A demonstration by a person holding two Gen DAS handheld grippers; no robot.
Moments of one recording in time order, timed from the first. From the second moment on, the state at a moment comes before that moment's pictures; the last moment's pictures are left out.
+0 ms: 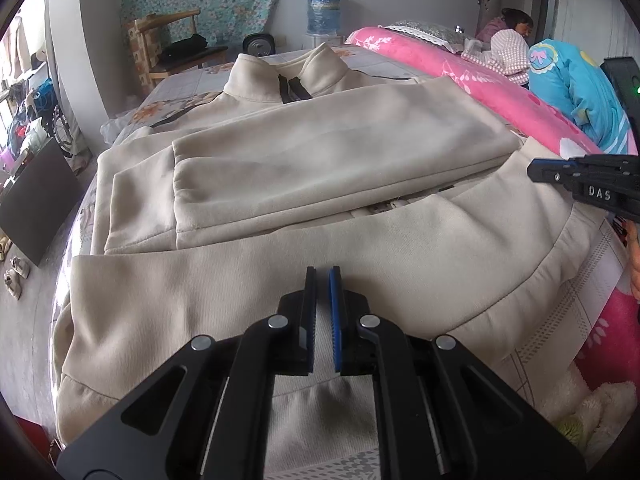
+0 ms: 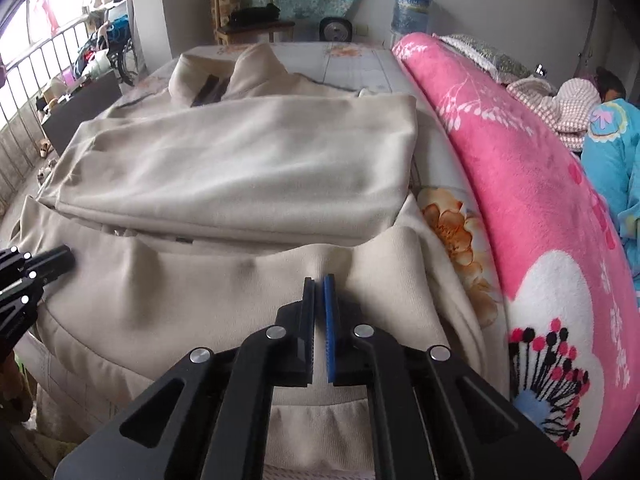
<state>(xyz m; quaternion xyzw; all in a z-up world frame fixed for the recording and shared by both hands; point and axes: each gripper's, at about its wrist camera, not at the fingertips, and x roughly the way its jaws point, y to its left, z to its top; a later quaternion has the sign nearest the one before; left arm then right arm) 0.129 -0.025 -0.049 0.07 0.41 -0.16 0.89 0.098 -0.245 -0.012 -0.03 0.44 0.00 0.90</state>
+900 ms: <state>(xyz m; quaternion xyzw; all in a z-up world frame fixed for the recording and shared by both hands) 0.128 -0.024 -0.048 0.08 0.41 -0.16 0.90 0.074 -0.286 -0.021 -0.02 0.49 -0.03 0.87</state>
